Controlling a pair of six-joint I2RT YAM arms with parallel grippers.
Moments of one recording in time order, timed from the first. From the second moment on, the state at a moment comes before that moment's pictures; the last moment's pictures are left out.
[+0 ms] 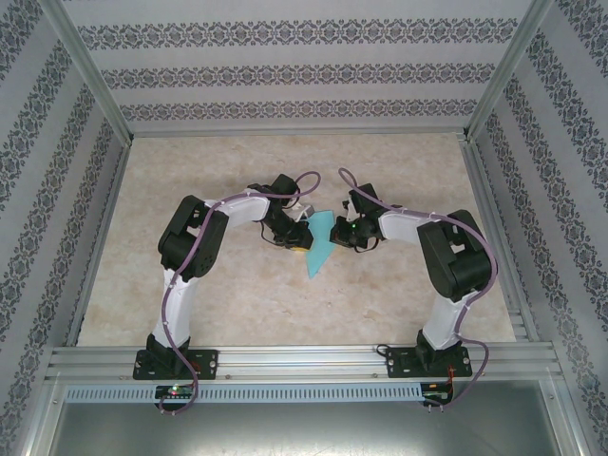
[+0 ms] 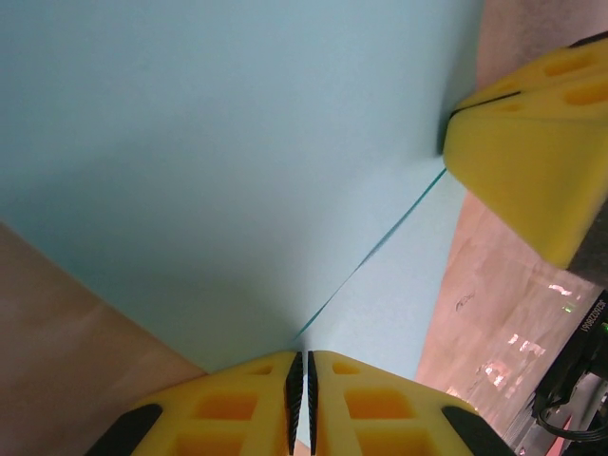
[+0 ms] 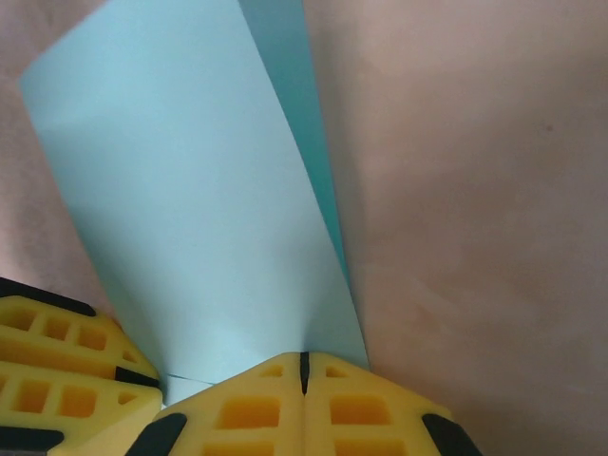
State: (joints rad) left arm -0.50 2.17 1.49 -0.68 0.66 -0.27; right arm 0.37 1.82 0.97 -0.25 -0.41 0.60
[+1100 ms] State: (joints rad) left arm -0.50 2.17 1.50 -0.68 0.66 -0.27; right arm 0.43 1.79 0.92 -0.19 -0.45 0.60
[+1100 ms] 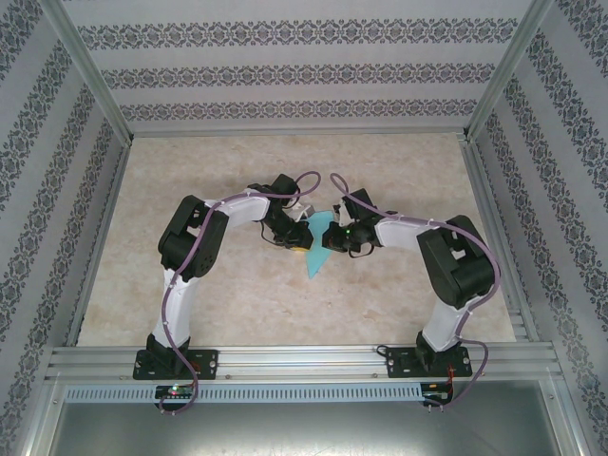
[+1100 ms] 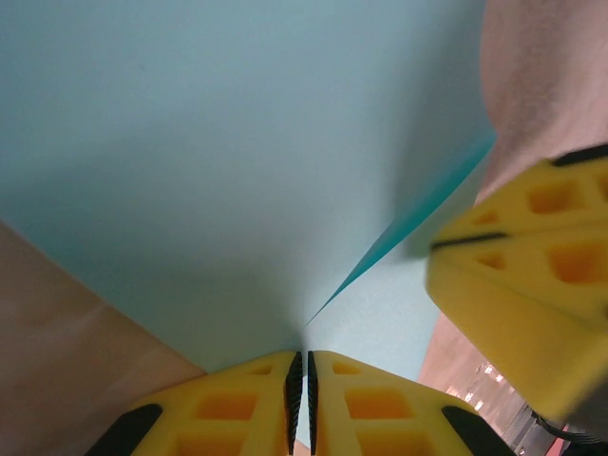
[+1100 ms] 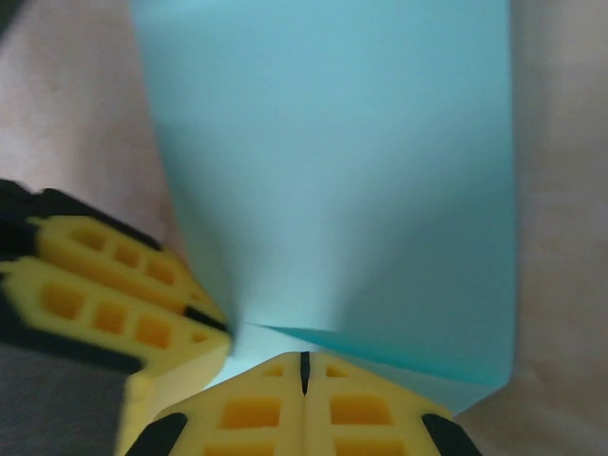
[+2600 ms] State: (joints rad) left arm -0.52 2.04 1.51 -0.68 0.60 -0.32; right arm 0.33 1.62 0.79 -0.16 -0.54 0.62
